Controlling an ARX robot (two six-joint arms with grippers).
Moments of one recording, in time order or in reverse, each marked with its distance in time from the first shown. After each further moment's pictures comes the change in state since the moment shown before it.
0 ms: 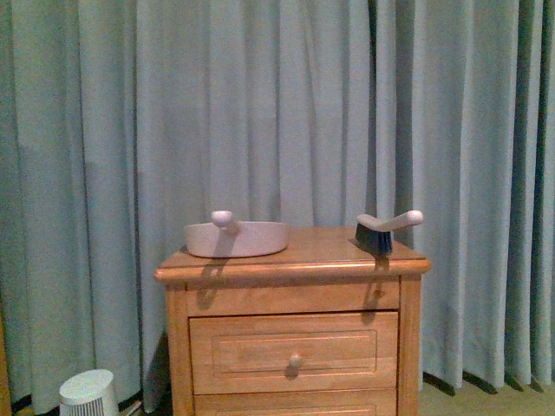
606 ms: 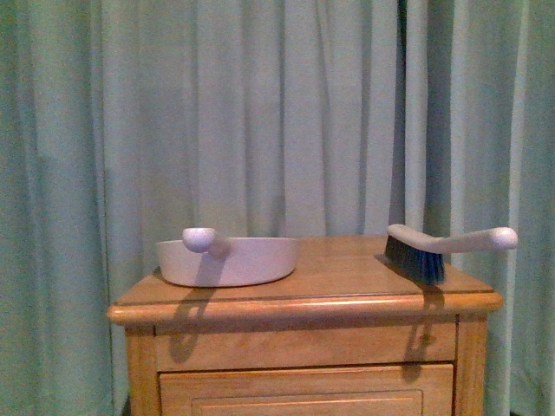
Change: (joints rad) left arm 0.000 0.000 0.000 0.000 0.000 0.000; right arm 0.000 0.000 0.000 0.000 0.000 0.000
